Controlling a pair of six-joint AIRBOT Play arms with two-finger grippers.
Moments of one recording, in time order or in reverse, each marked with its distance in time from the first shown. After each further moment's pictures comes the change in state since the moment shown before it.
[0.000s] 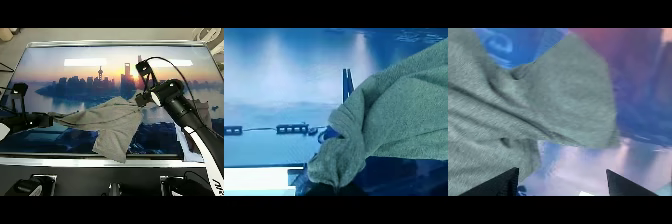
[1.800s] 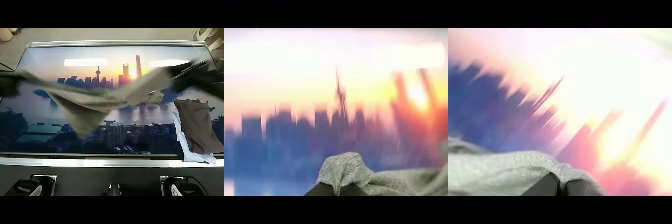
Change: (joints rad) left arm 0.000 0.019 0.516 -0.016 0.042 0.070; right arm -0.484 0.458 0.010 0.983 -0.163 -0.837
